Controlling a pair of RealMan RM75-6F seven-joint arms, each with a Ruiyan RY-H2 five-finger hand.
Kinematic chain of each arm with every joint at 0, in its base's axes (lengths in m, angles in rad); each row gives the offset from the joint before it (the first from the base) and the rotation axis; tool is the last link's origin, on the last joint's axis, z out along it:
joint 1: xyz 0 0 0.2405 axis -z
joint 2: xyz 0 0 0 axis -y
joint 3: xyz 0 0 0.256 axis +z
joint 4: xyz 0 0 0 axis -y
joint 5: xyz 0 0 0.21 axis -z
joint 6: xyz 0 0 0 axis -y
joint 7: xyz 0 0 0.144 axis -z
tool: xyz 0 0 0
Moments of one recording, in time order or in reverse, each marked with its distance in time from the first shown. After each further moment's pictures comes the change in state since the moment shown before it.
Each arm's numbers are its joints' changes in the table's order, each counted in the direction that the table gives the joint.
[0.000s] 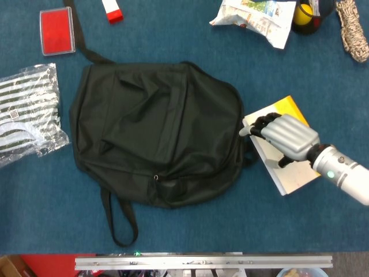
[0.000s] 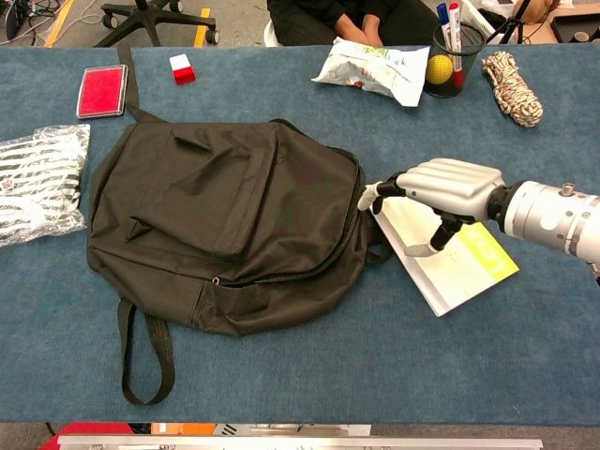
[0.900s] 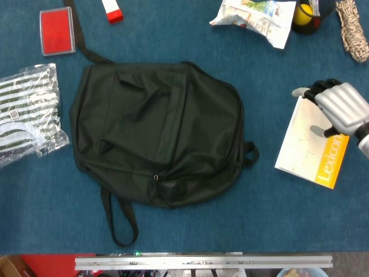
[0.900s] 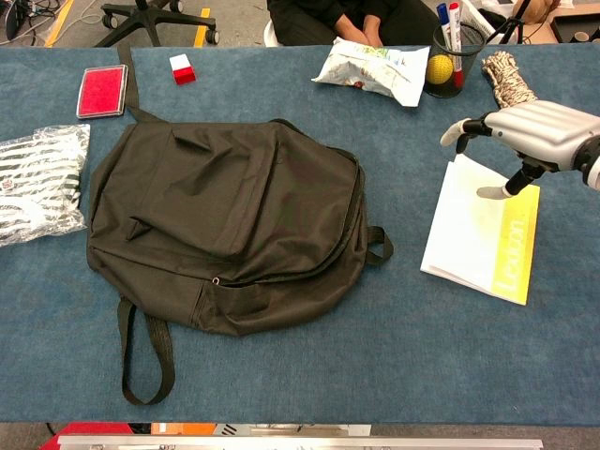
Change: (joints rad) left arm 0.024 0.004 0.002 0.013 -0.019 0.035 -0.035; right arm 0.072 -0.124 -0.013 -0.058 -0.044 -0.185 0.007
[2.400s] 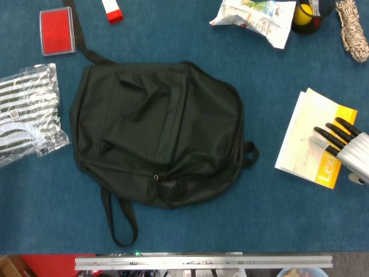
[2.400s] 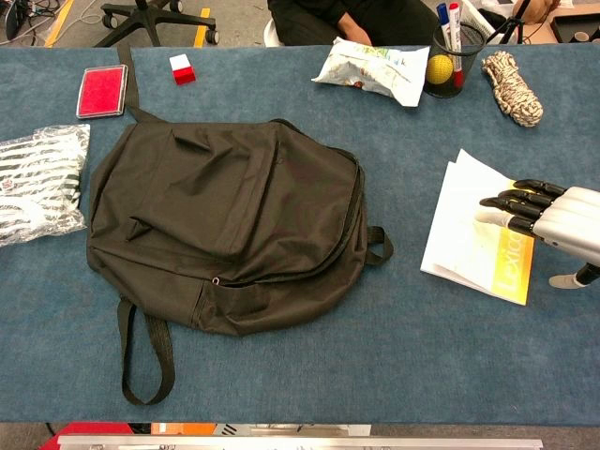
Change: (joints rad) left arm -0.011 -0.001 0.018 0.003 0.011 0.012 0.019; right arm 0.181 0.100 -0.242 -0.413 0.459 -0.273 -0.042
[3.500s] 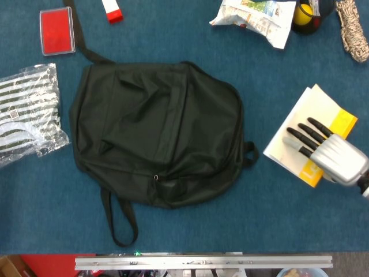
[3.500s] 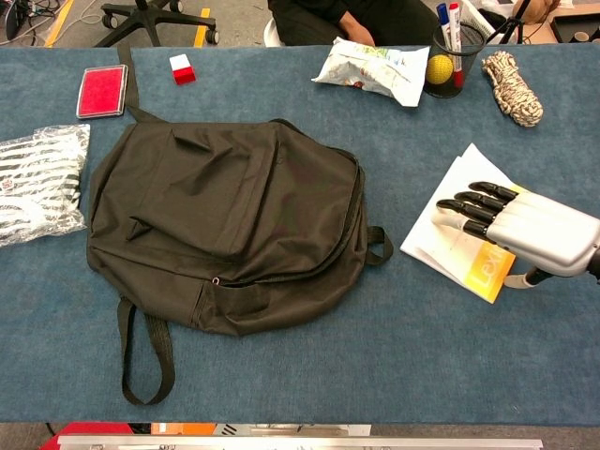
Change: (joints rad) left arm -0.007 -0.007 -0.001 -0.035 0.007 -0.004 0.064; right arm -0.012 0.140 0.035 -0.029 0.005 -0.023 0.061
